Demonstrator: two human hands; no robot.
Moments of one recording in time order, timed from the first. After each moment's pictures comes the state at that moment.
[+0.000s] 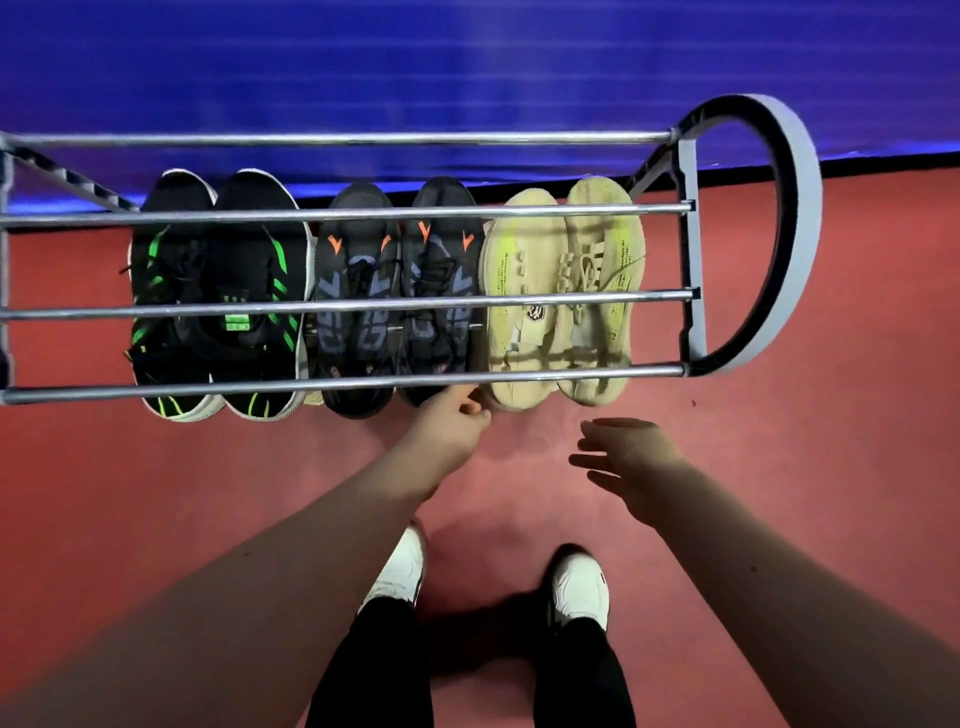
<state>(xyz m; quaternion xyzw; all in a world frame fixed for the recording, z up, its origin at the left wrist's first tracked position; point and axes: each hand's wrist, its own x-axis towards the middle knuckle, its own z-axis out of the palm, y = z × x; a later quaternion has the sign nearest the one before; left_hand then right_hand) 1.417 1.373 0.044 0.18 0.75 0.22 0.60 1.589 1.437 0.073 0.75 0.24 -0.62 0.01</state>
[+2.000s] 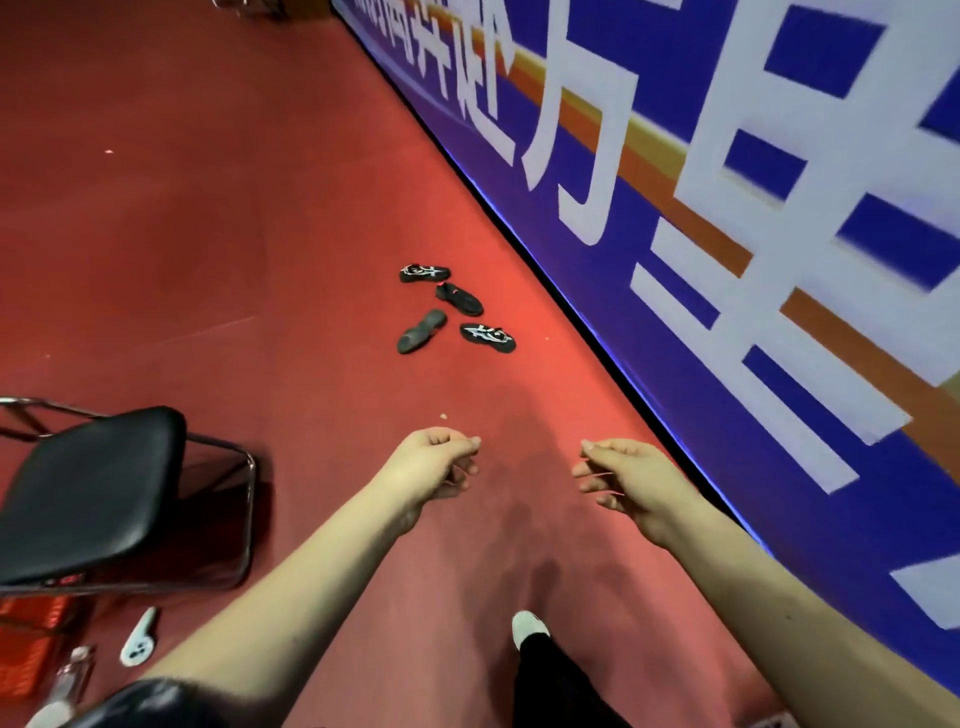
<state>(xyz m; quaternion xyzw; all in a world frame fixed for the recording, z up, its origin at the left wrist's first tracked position) 0.995 0.609 0.661 -0.25 0.69 0.66 0.16 0.962 0.834 0.650 0.16 0.68 -0.66 0.27</state>
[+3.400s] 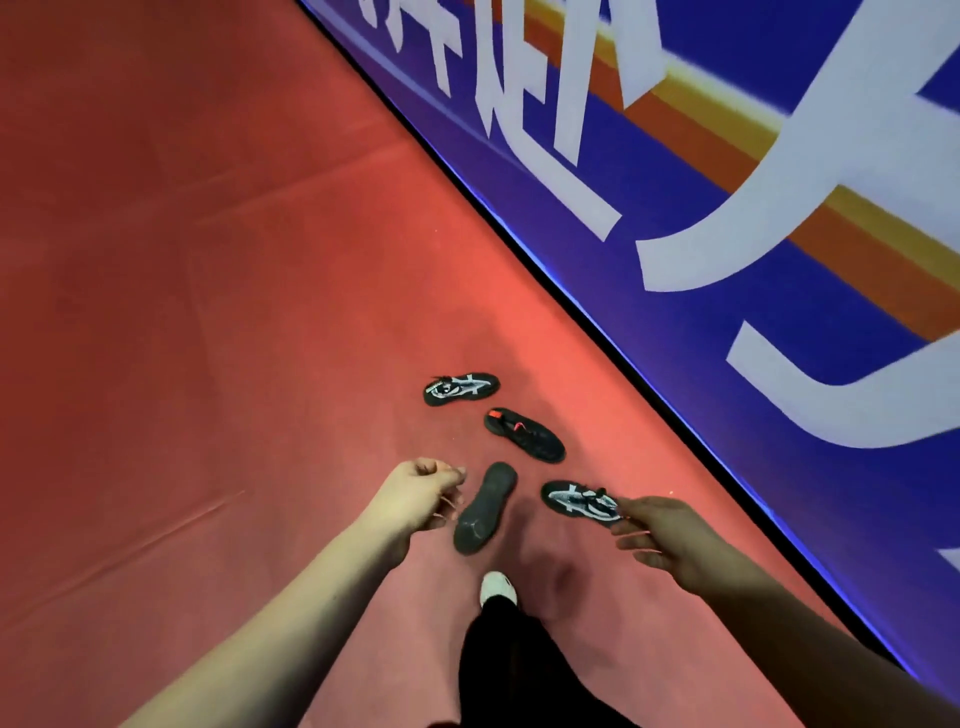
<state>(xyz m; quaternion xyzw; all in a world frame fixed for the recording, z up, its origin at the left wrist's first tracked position) 0.157 0.124 0.575 -0.28 0.71 0.59 0.26 0.161 0.405 0.512 0.33 0.68 -0.57 0.33</state>
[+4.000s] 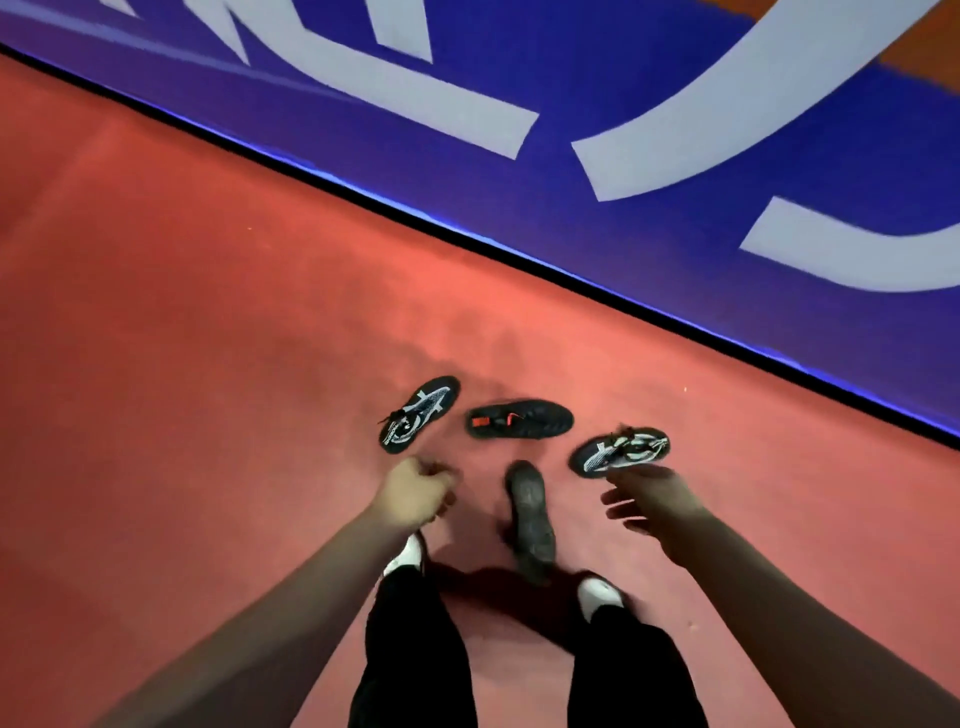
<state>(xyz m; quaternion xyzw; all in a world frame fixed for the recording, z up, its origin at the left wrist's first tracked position) -0.181 0.032 0.390 -0.08 0.79 0.37 0.48 -0.039 0.256 0.381 0.56 0.54 -0.59 0.19</state>
